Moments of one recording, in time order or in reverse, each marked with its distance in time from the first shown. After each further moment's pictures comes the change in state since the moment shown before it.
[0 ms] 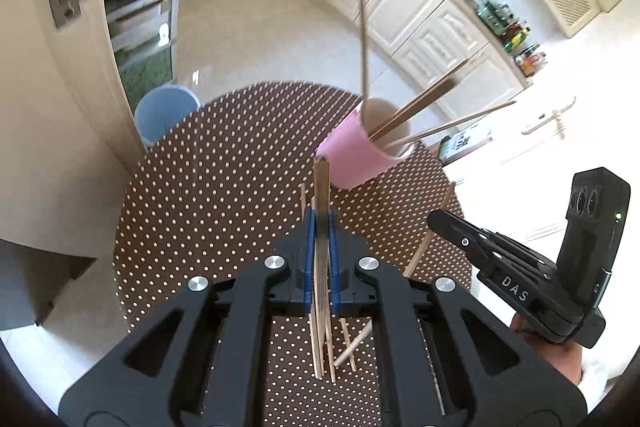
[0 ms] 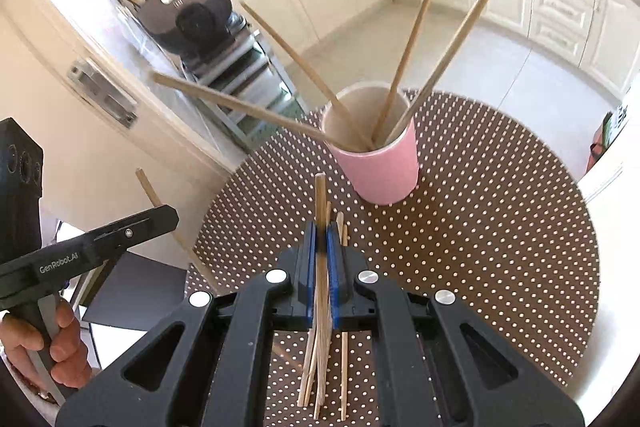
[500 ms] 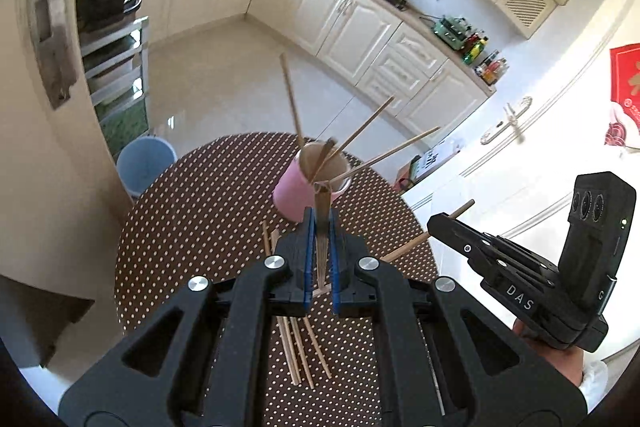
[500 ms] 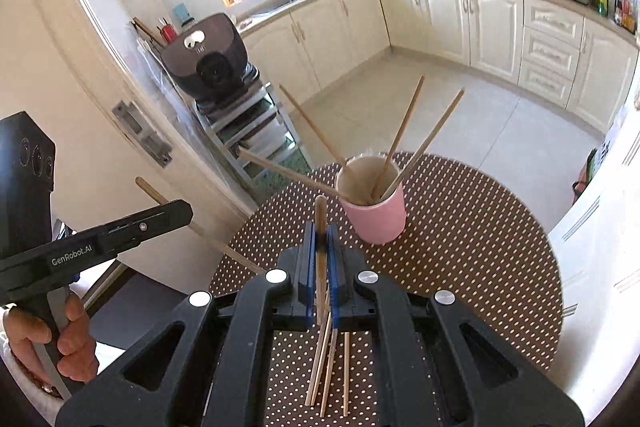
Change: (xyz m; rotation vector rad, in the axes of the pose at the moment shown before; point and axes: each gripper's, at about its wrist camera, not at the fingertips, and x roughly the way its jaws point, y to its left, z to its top) left arm -0.055 -0.044 0.011 0.114 -0.122 -0.082; right arm -0.068 0.028 0.008 -0.043 -0.174 -0.031
